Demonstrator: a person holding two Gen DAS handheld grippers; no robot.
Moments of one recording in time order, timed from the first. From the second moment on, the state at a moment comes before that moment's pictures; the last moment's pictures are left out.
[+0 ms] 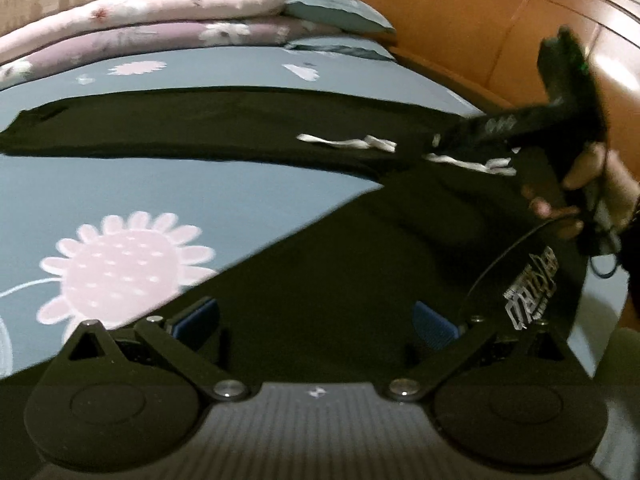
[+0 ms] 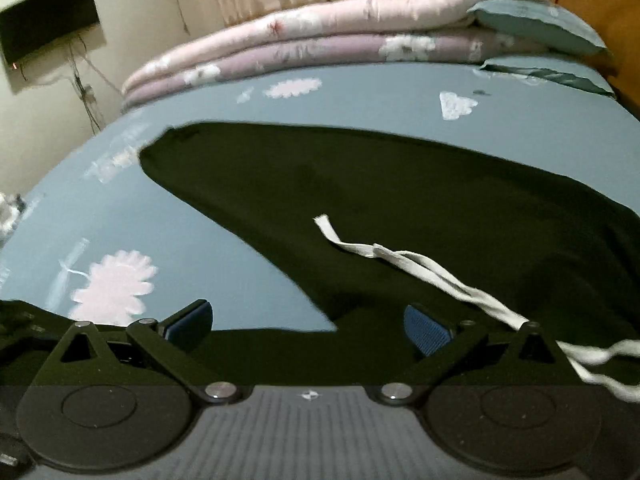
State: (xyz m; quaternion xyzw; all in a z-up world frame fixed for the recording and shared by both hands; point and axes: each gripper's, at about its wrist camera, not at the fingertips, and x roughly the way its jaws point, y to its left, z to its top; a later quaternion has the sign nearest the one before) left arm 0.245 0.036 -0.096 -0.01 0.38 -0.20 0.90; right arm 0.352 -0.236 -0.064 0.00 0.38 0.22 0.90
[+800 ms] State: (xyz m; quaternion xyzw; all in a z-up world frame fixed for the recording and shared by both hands) left arm 0.252 0.061 -0.098 -0.06 0.39 -0.21 0.89; right arm 0.376 -0.161 -0.103 -0.08 0.39 0.25 0.88
